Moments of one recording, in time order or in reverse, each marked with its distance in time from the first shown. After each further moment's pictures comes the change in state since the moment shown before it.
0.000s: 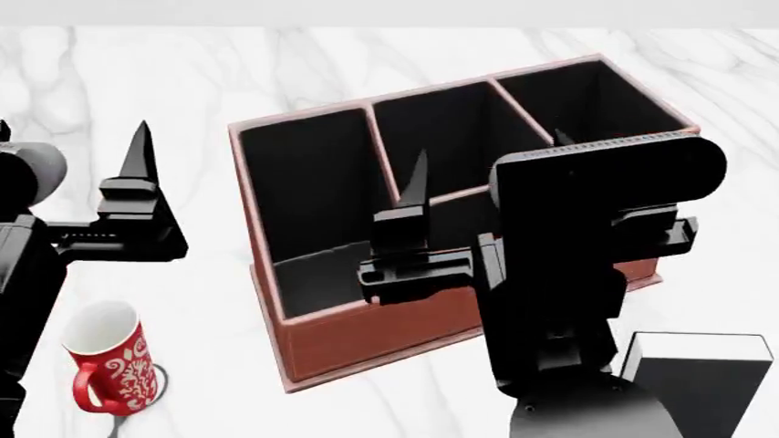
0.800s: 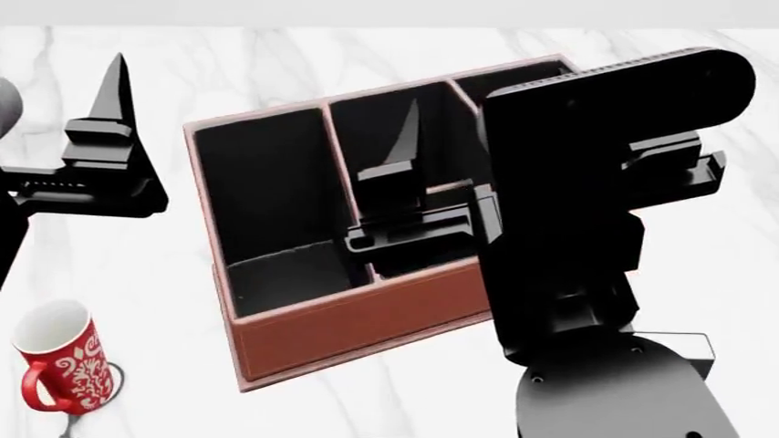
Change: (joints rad) left arm -0.192 -0.021 -0.008 0.131 -0.118 -0.245 -0.088; right arm 0.196 0.022 -0.008 -0.109 0.064 0.261 0.020
